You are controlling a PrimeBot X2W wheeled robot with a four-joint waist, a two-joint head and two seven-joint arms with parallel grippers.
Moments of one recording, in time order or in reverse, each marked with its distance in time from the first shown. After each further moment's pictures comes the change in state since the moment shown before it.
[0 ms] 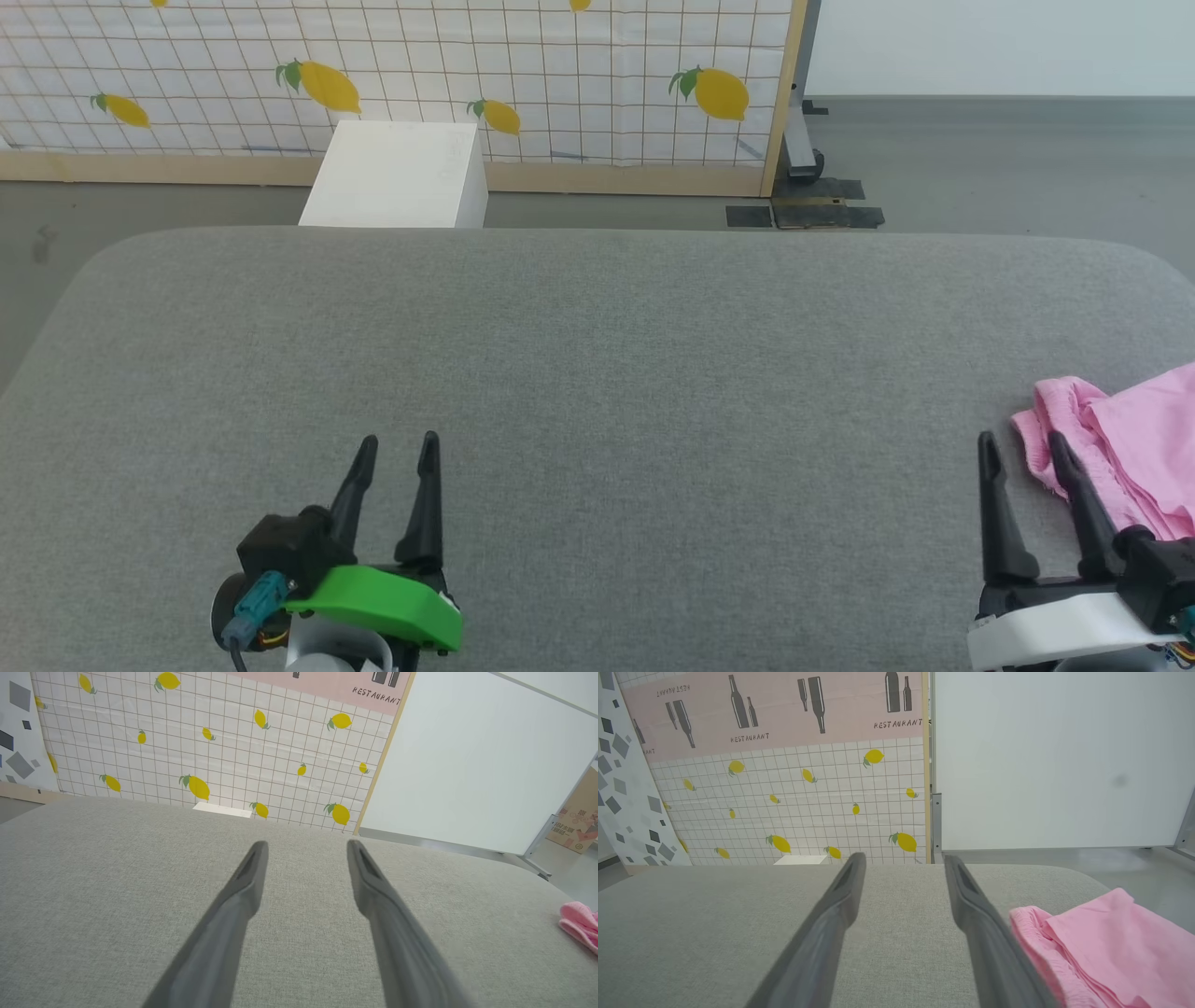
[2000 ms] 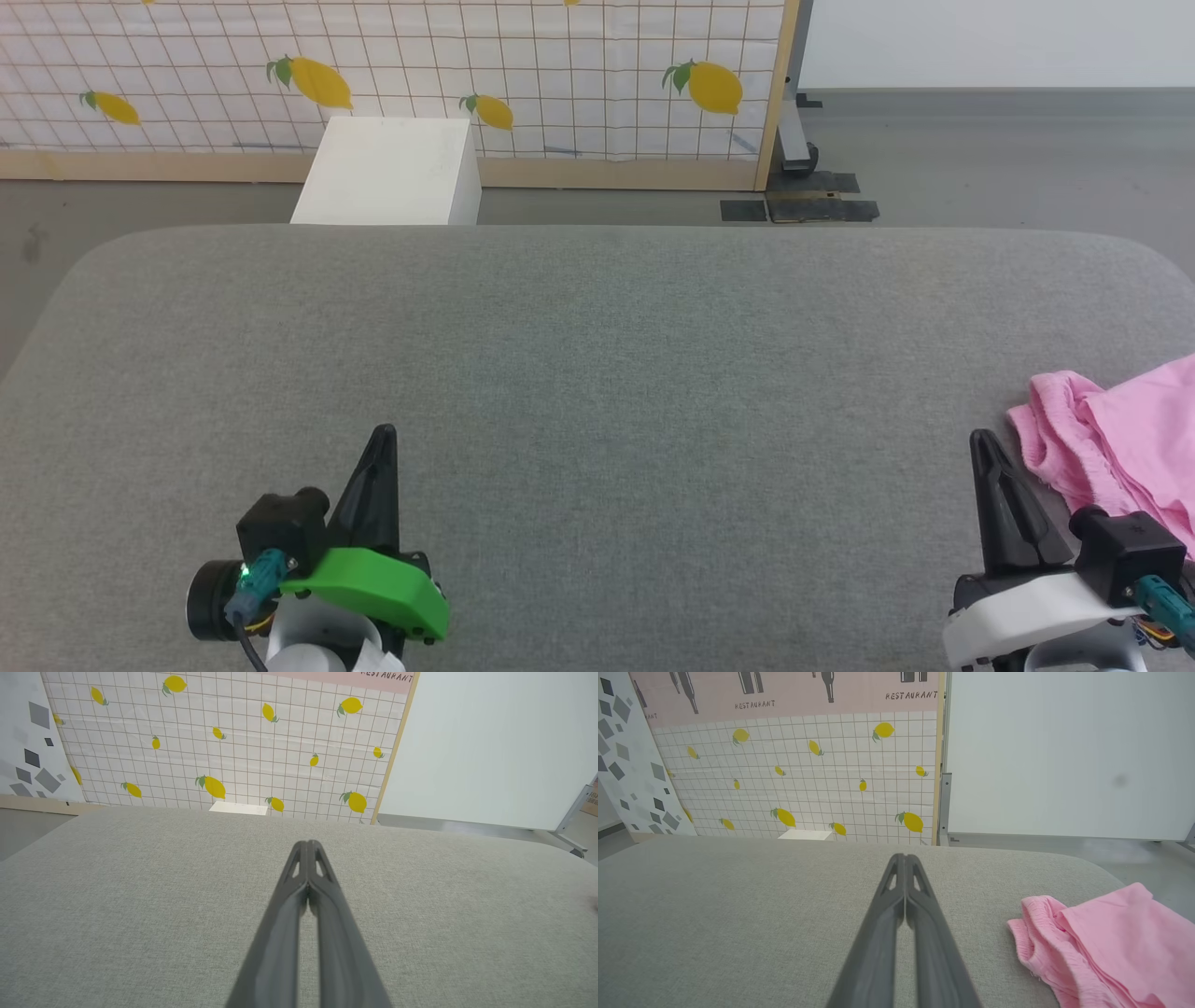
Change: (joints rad) left arm 0.000 0.000 0.034 -0.058 0.097 0.030 0.098; right arm -0.021 0.000 0.039 0.000 -0.042 0.000 0.093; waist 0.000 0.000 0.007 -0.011
